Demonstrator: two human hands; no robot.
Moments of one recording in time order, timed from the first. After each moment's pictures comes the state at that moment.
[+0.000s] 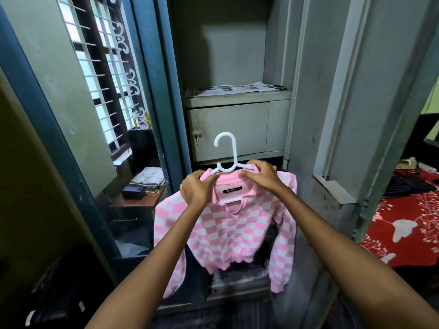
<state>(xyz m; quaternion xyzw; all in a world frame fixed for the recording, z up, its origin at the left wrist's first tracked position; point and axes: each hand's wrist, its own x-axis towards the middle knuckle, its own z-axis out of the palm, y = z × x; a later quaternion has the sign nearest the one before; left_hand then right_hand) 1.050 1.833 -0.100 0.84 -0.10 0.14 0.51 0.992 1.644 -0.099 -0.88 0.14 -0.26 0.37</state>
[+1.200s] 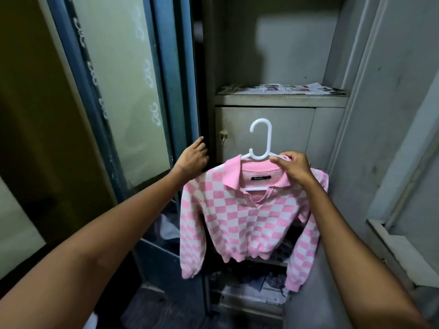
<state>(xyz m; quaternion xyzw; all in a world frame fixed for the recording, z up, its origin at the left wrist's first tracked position) 1.142 1.836 -0.051 0.85 -0.29 0.23 -0.38 1.094 1.543 -0.095 -0.80 0.08 -0.27 0.53</state>
